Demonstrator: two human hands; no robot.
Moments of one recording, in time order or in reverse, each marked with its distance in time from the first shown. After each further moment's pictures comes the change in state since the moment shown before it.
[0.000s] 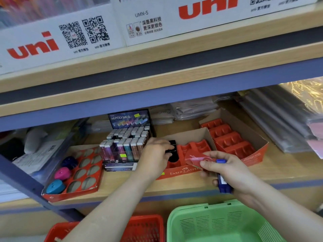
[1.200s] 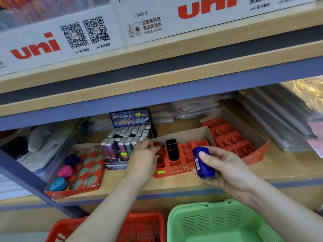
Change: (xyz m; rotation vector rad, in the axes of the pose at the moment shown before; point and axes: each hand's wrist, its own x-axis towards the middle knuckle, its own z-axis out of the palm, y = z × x) left_hand -0.021 -0.015 -0.013 0.161 0.027 -0.089; right_hand -0.009 -0.007 0.008 0.183 -0.109 0.012
